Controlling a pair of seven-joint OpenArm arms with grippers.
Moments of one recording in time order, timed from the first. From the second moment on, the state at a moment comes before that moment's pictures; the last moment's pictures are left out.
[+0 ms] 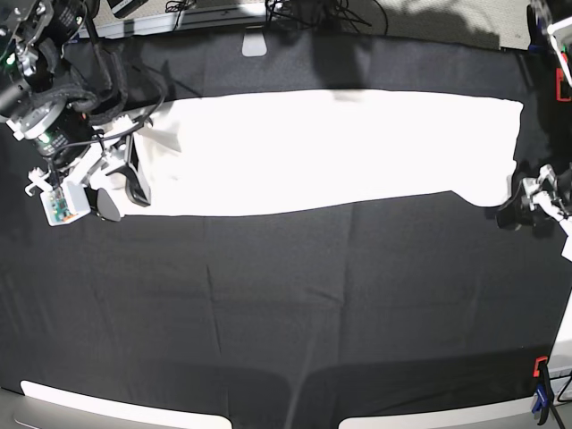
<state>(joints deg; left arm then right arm) -7.2 -27.4 -25.1 70.9 -55.6 -36.1 67.4 -15.9 13.9 29.4 128.4 37.4 37.6 -61.6</state>
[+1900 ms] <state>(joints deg) 12.3 -32.2 -24.0 68.3 -81.6 -42.5 75.3 -15.9 13.9 29.4 128.4 37.4 37.6 -62.6</state>
